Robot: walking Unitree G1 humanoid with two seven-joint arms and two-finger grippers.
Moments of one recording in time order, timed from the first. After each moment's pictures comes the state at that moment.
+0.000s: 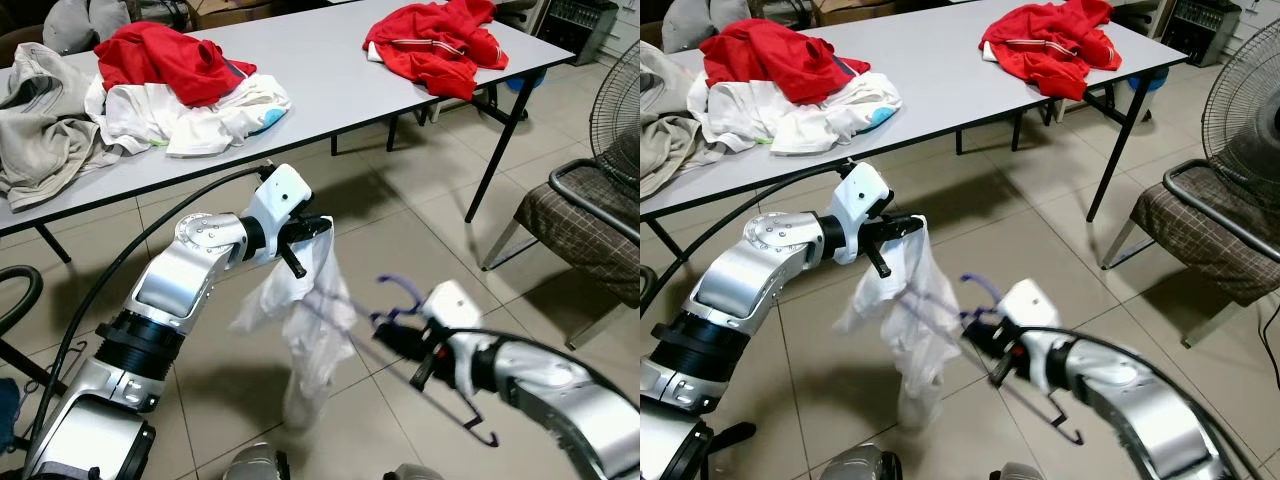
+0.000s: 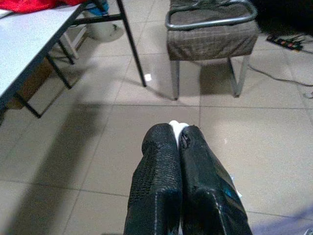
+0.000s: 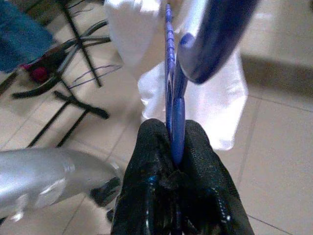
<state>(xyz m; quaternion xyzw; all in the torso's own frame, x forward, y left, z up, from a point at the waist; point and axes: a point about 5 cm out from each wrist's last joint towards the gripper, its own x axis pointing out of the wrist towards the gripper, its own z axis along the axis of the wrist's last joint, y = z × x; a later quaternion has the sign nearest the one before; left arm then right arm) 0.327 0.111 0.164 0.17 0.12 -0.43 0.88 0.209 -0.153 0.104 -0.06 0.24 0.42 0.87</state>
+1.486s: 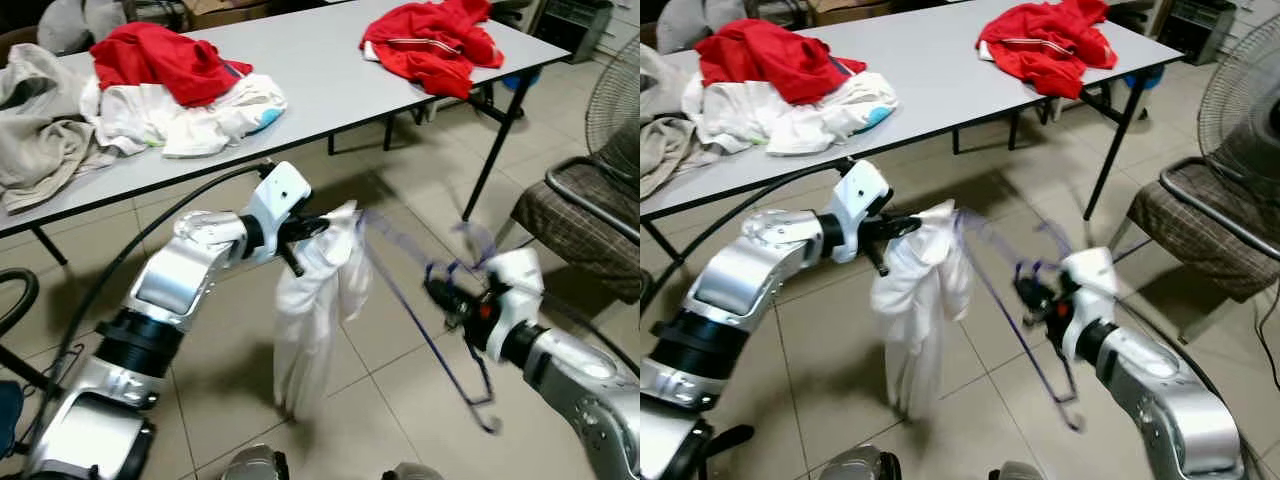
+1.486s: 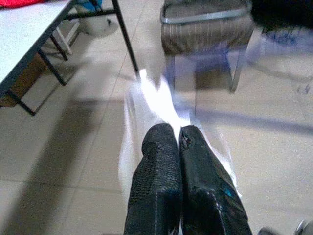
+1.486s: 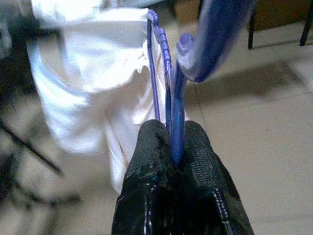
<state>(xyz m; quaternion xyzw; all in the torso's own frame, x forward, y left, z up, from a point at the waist) 0.327 0.115 0.164 0.19 0.13 -0.44 0.87 0.227 -0.180 0.125 0.10 0.18 0.23 0.95</state>
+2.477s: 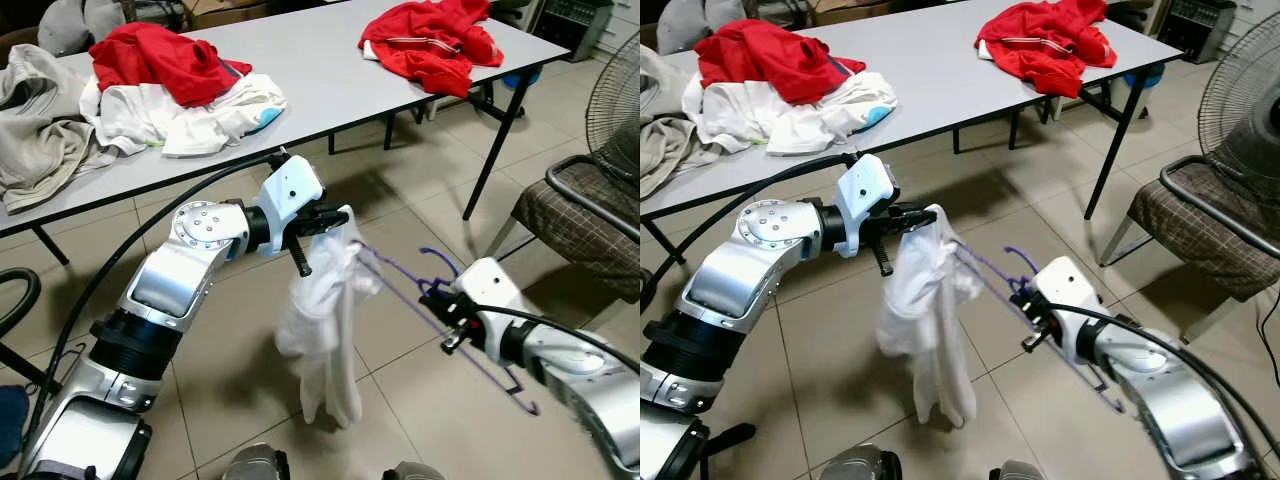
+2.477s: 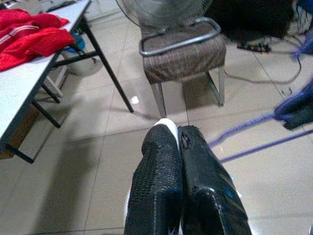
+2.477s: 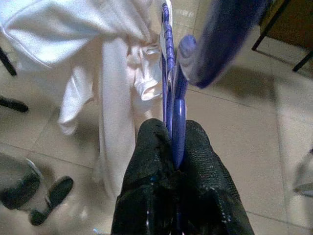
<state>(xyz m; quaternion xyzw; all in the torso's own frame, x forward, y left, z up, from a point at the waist) 0.317 0.099 0.184 0.21 0.06 -0.50 0.84 0.229 -0.175 0.112 -0.13 0.22 0.30 0.92</state>
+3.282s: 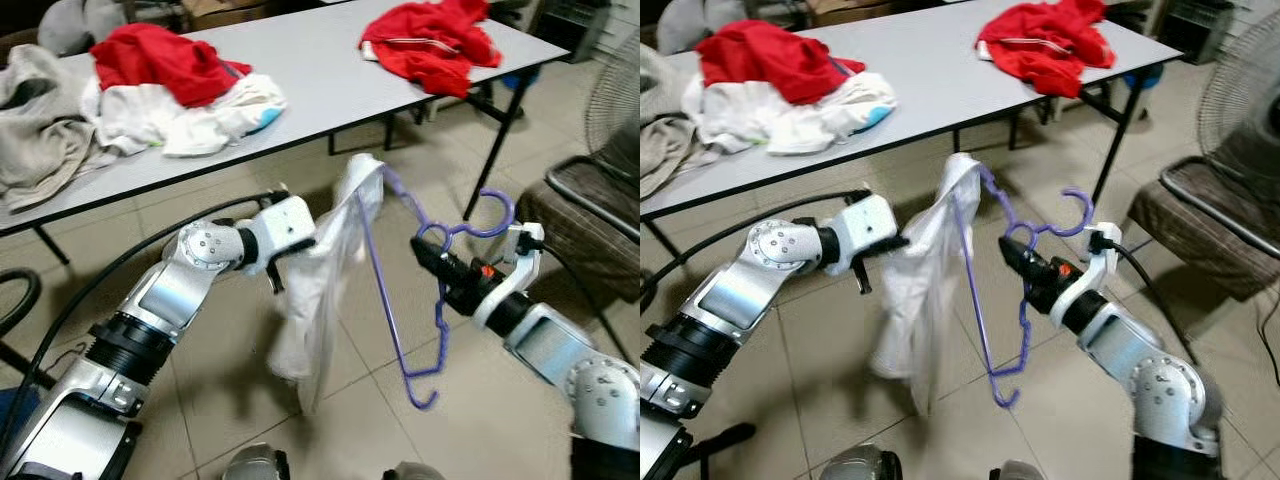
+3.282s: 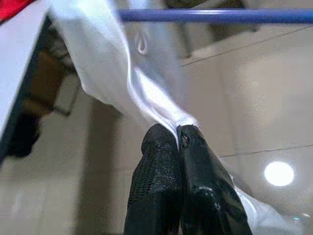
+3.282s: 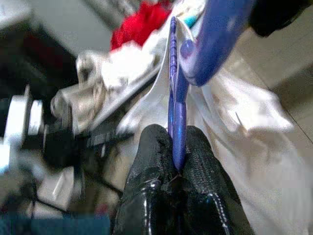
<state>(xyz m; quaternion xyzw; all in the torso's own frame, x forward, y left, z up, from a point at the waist) 0.328 0.125 0.144 0.34 0.12 -0.43 0.83 0.246 -0.170 0.134 0.32 0.17 0.27 0.89</state>
